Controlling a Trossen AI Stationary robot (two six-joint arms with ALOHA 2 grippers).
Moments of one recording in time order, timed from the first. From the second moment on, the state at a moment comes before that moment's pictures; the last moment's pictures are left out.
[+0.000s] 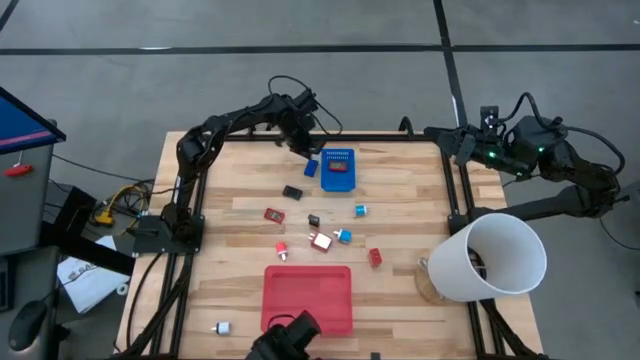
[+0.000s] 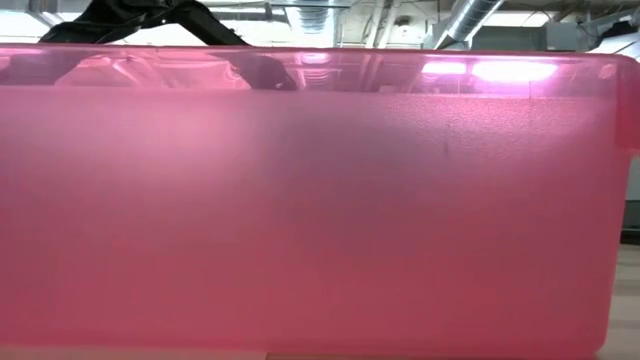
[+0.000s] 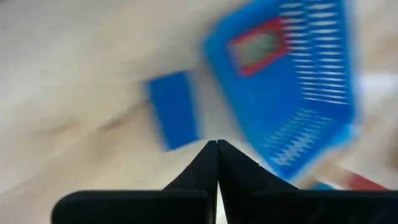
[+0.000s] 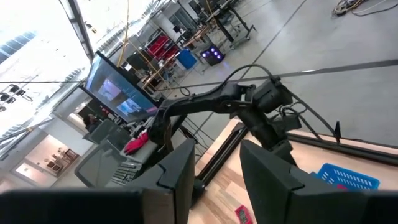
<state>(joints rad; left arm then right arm) 0.69 2.16 1.82 -1.00 0.34 -0.41 -0.02 0.79 1.30 -0.60 0.45 0.76</state>
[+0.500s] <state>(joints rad) 0.71 2.17 1.79 -1.01 0.59 -0.48 0.05 0.79 1.30 -0.60 0.50 0.74</state>
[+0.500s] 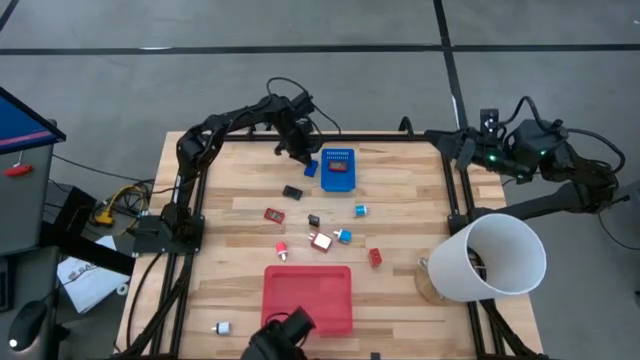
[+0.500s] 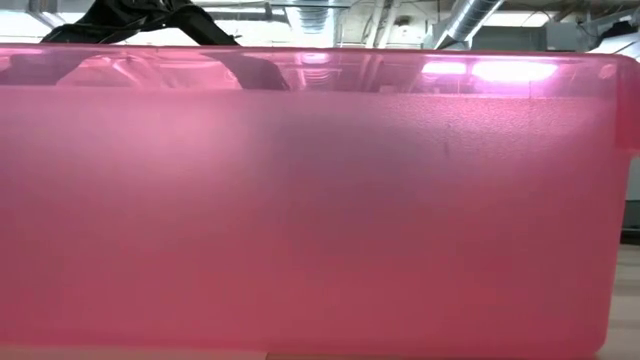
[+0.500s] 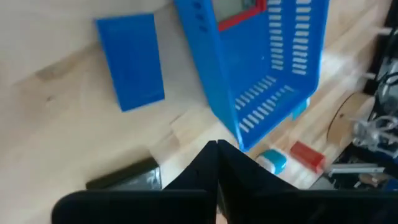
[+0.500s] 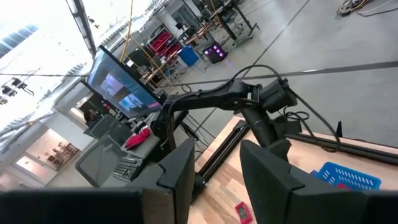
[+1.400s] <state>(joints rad) 0.74 1.95 1.15 0.05 0.61 -1.03 0.04 0.79 1.30 -0.63 0.50 0.73</state>
